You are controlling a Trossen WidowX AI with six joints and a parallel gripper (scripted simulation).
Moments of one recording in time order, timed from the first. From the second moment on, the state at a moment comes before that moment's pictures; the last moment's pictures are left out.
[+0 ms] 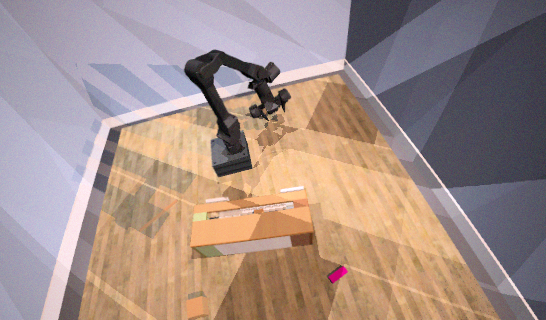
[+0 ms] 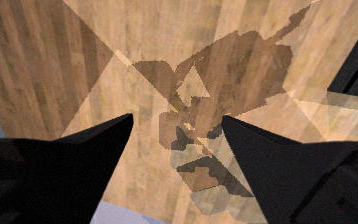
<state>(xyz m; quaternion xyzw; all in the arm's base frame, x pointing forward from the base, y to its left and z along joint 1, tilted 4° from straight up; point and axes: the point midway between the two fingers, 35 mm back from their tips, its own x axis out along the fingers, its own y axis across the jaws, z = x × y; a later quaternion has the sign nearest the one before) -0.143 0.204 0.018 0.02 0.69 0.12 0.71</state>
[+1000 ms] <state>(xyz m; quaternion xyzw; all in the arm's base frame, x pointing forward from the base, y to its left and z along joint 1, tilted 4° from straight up) 0.037 0.267 0.047 -0.18 0.62 0.17 0.75</state>
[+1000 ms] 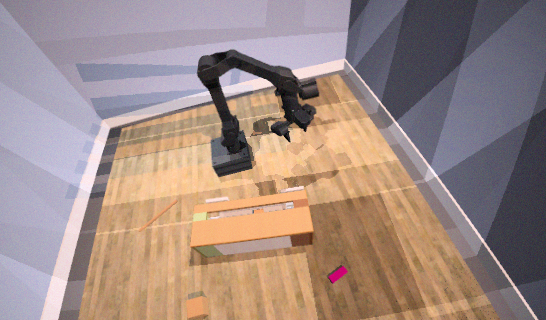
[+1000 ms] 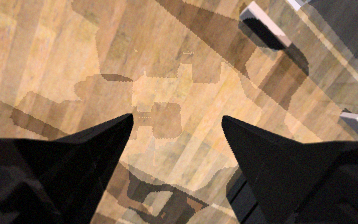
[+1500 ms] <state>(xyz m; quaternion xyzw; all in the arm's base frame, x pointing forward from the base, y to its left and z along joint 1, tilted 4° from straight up) 0.137 0.244 0.064 -0.36 0.60 0.21 0.68</state>
